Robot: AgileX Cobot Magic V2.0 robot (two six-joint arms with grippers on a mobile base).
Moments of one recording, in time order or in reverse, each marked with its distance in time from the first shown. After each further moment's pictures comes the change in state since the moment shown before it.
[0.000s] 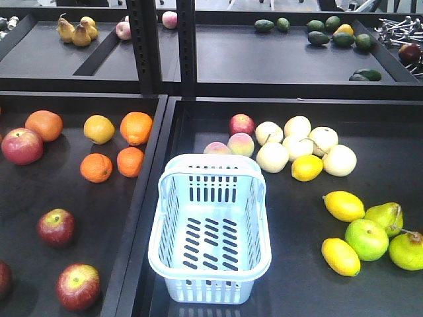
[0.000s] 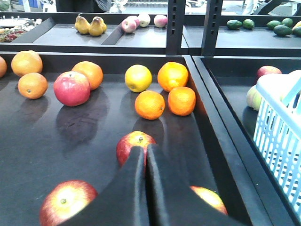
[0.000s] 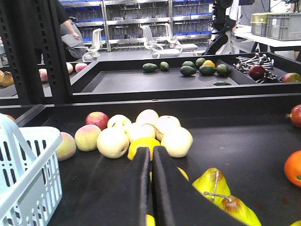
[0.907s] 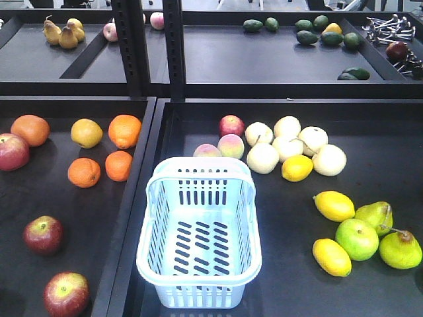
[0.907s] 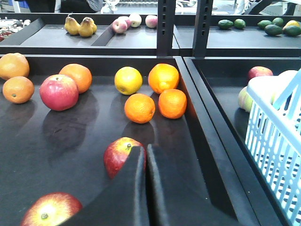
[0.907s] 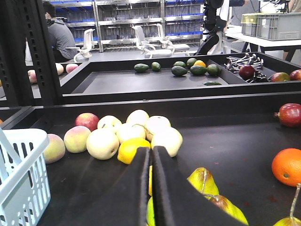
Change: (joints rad) left arm 0.000 0.000 0.000 0.000 0.000 0.000; right arm 0.000 0.000 0.000 0.000 0.000 0.000
